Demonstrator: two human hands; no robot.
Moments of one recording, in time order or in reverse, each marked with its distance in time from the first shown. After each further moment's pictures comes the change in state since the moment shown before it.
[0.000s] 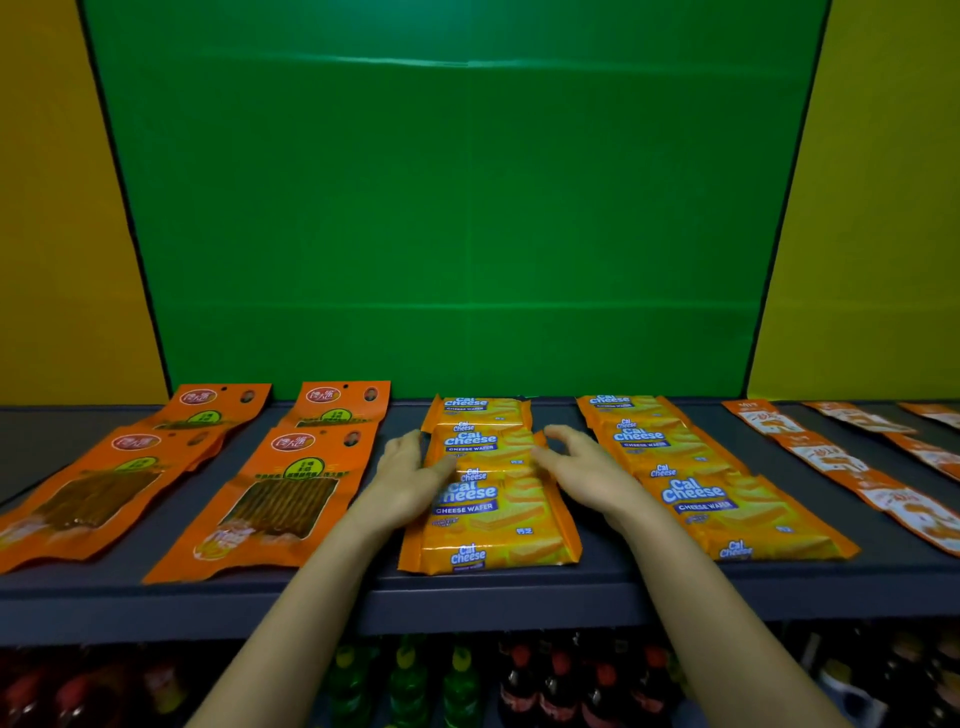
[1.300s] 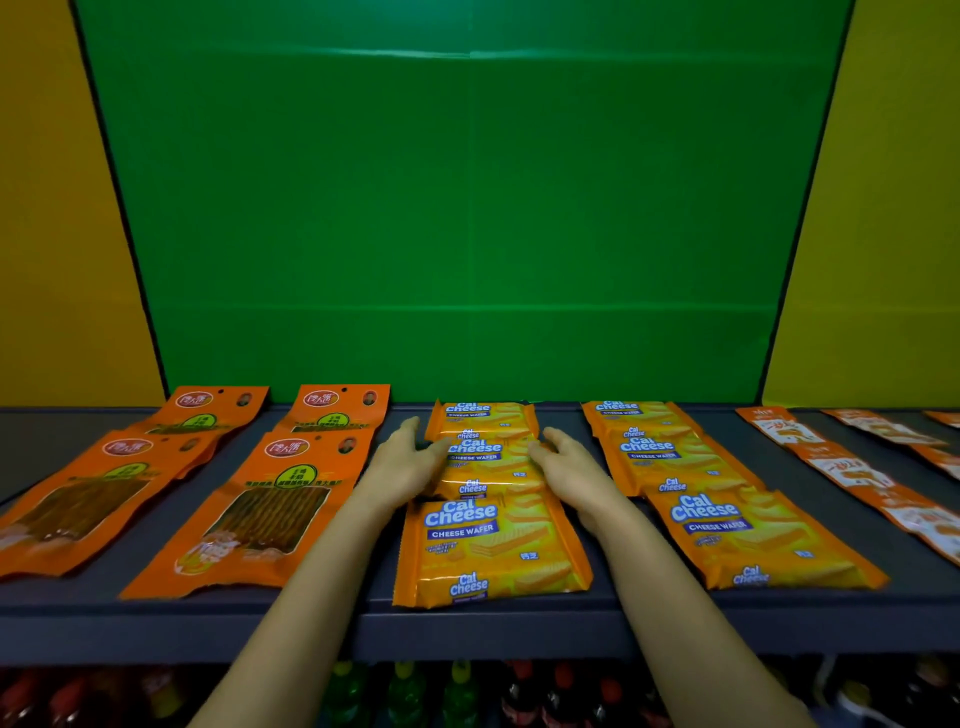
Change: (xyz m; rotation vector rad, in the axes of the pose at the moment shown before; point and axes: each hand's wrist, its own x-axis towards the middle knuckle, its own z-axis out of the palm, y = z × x) left_hand 0.031 0.006 0.000 -0.075 0.066 -0.044; right_hand 0.037 0.012 0.019 0.257 0.019 0.074
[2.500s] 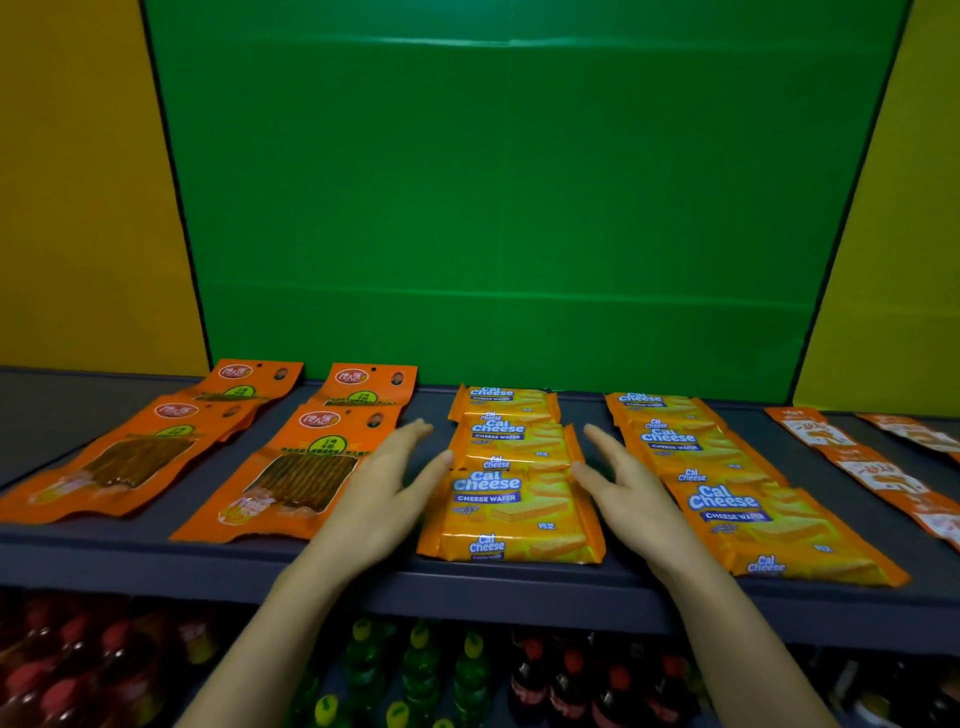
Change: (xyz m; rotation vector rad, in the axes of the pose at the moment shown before) left_hand -0.077 -0.021 -0.024 0.167 0.108 0.284; right_hand -0.064 0.007 -0.023 -0.107 -0.025 -0.228
